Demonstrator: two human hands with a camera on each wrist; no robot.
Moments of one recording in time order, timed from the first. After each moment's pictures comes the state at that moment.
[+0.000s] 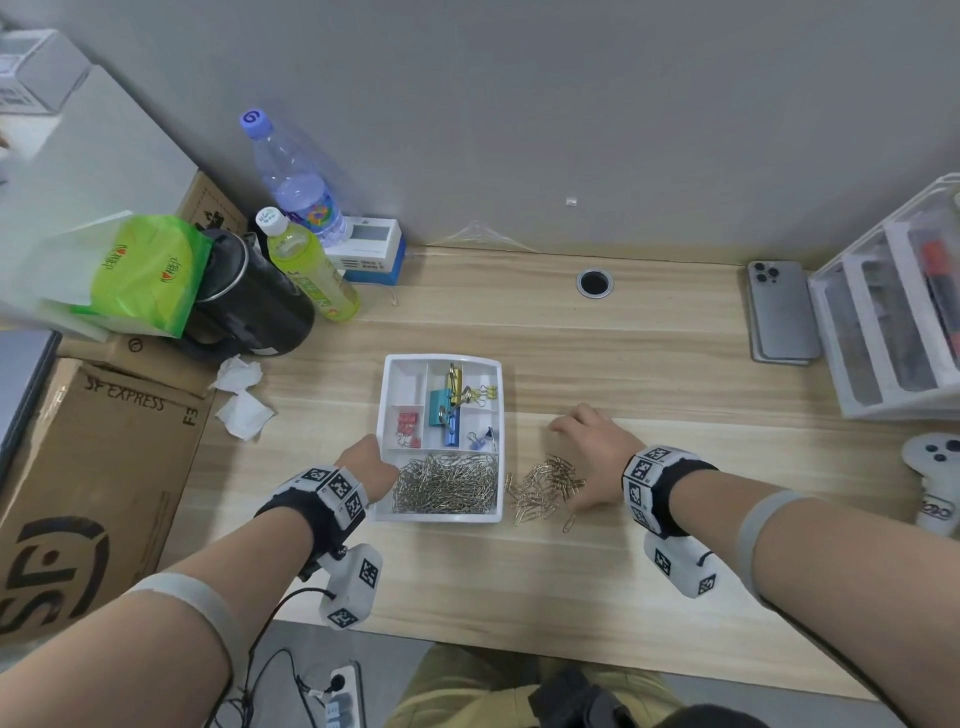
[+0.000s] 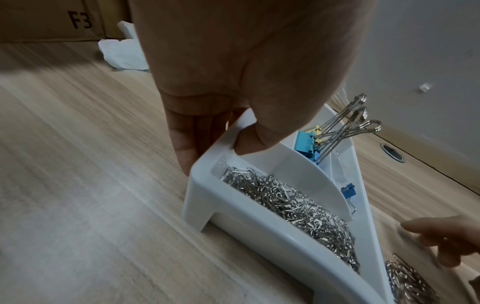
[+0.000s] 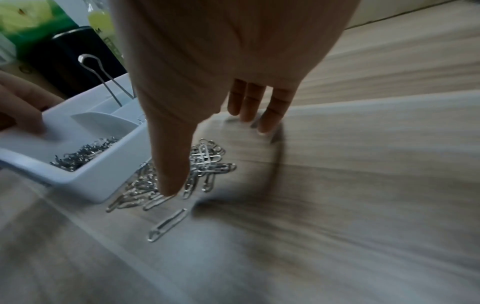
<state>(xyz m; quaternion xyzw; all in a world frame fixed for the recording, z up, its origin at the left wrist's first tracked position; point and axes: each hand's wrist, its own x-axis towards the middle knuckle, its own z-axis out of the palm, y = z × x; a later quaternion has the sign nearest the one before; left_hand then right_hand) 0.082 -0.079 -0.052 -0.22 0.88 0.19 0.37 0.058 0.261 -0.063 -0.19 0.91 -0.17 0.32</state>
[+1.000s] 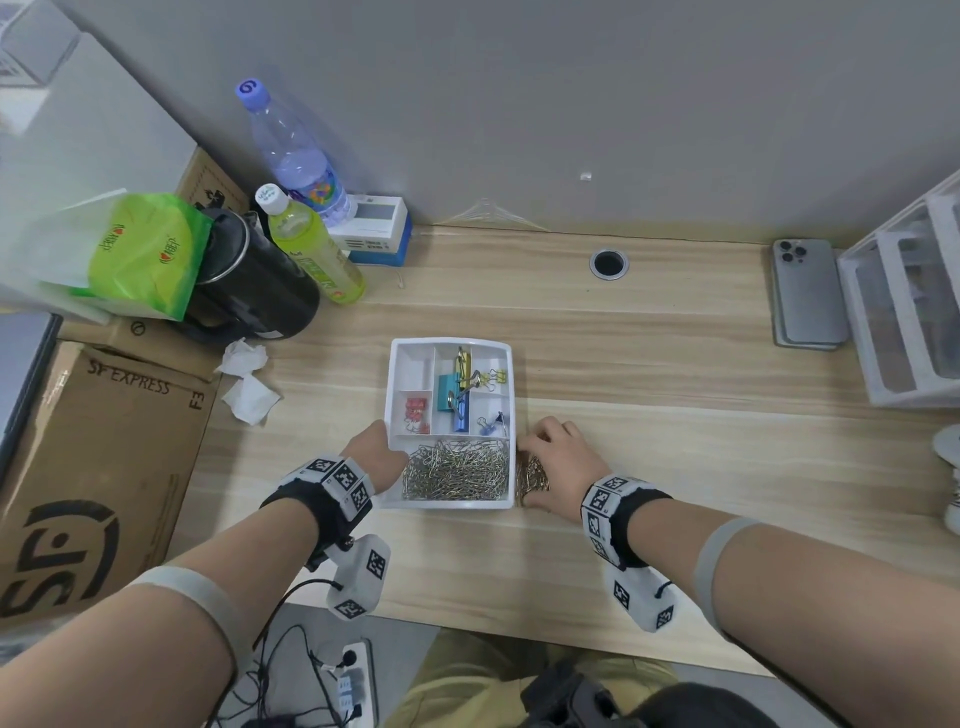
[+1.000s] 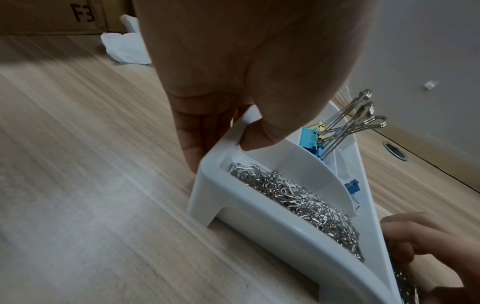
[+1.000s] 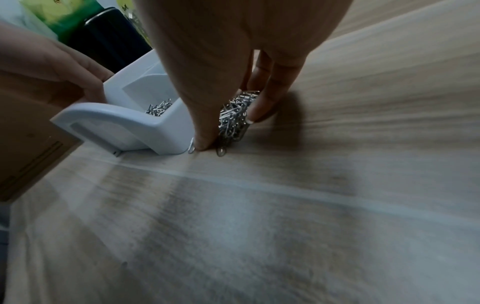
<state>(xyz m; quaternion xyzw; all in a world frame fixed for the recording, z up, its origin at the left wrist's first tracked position) 0.086 -0.083 -0.062 -0.21 0.89 0.21 0.35 0.096 0.205 -0.076 -0.20 0.92 -0.22 0.27</state>
